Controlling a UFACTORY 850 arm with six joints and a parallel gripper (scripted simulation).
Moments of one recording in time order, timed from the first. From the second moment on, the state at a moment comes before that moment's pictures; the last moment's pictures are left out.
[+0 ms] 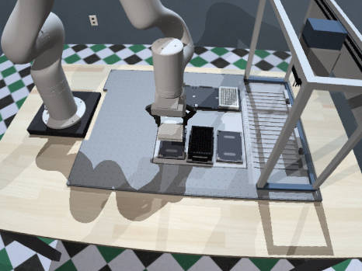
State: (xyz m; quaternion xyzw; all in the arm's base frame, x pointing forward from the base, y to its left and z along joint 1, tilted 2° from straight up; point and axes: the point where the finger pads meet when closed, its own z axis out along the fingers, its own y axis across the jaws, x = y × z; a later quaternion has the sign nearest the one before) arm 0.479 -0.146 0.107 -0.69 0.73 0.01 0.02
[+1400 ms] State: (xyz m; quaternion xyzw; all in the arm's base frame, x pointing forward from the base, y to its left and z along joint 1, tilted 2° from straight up) arm 0.525 -0.059 0.131 -0.68 0.73 0.01 0.02
